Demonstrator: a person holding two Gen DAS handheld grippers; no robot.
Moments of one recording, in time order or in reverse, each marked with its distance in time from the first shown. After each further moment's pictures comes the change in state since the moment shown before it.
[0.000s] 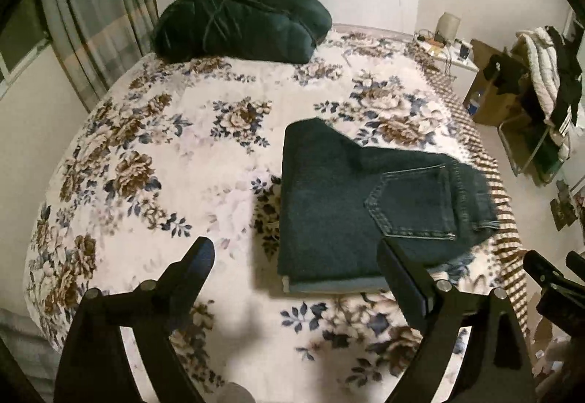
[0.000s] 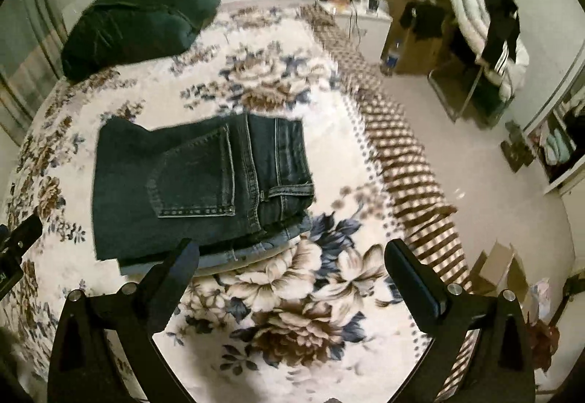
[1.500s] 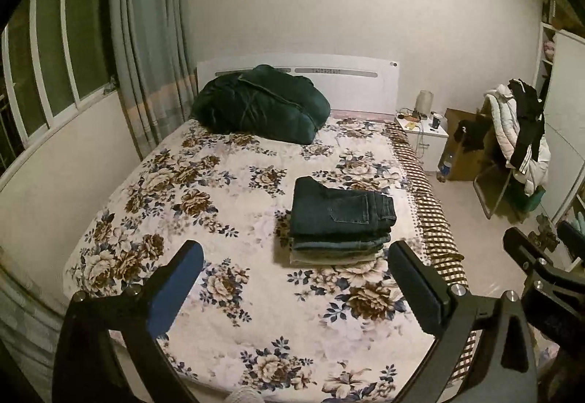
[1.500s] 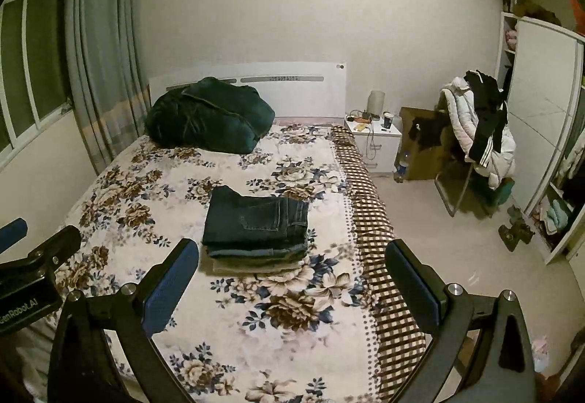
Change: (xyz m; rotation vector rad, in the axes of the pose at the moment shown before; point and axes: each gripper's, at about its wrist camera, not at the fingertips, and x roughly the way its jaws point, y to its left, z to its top) left arm -0.360 -0.013 -0.143 -0.039 -0.310 0.038; right arm -0.457 -0.082 -0.172 -0.121 -0.430 0.152
